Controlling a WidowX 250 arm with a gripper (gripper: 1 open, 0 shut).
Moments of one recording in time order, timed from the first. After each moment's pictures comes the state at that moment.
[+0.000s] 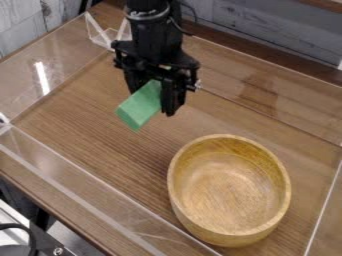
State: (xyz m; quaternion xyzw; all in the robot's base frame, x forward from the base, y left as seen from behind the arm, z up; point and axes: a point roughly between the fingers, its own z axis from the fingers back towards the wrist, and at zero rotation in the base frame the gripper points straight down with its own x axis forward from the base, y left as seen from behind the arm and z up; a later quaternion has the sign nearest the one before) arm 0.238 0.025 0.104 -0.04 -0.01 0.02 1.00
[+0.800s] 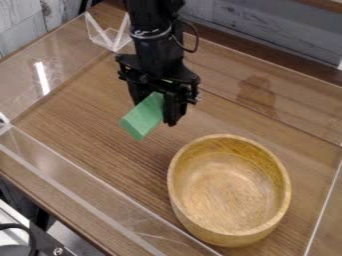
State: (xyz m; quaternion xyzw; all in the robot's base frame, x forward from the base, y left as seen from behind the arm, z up) arm 0.244 0.025 0.085 -0.04 -0.02 0.02 1.00
